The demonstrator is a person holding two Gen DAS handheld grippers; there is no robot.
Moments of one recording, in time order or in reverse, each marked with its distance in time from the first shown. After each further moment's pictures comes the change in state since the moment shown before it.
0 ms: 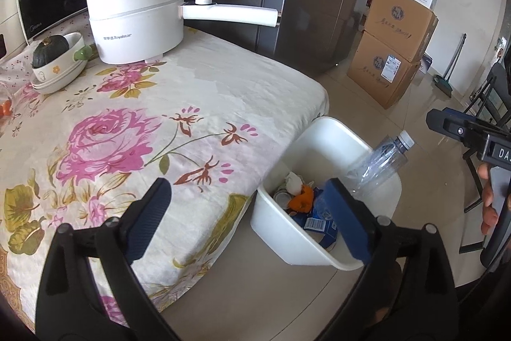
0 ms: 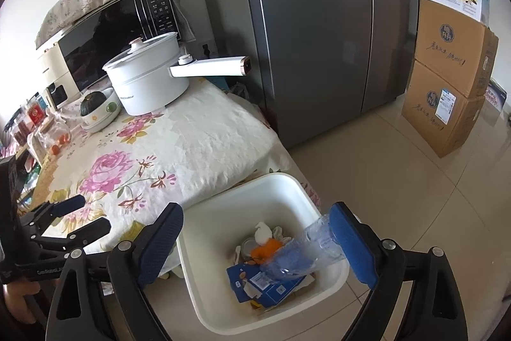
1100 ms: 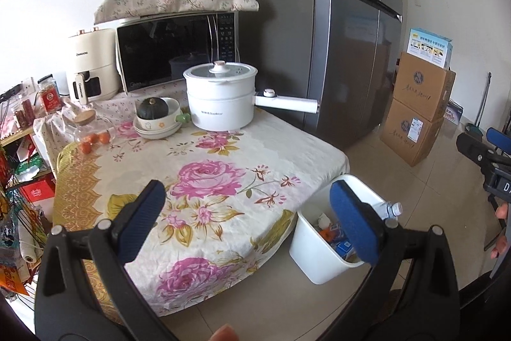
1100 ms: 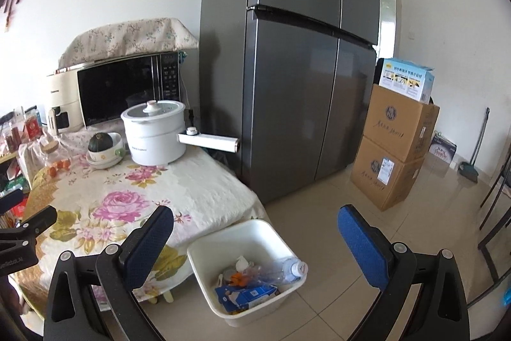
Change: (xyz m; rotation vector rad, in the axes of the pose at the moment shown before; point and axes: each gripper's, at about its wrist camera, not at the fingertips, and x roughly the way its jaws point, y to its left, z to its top) left arm -0.188 0.006 -0.024 -0.070 -0.326 0.235; right arm -0.182 0.088 -0.023 -0.073 -0.338 -0.202
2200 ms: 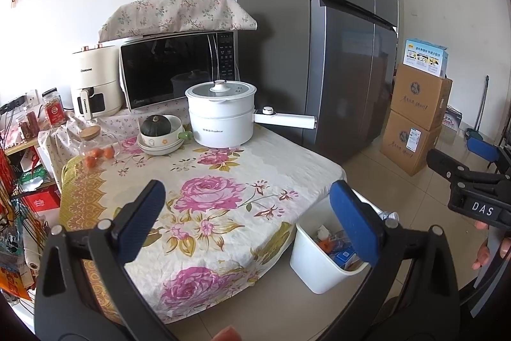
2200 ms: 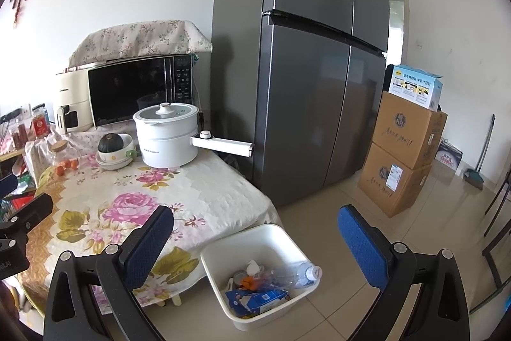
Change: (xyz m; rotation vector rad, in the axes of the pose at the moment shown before) left arm -0.019 -0.007 0.004 0.011 -0.064 0.008; right arm 0.001 0.021 -0.006 -0.019 -0.002 0.024
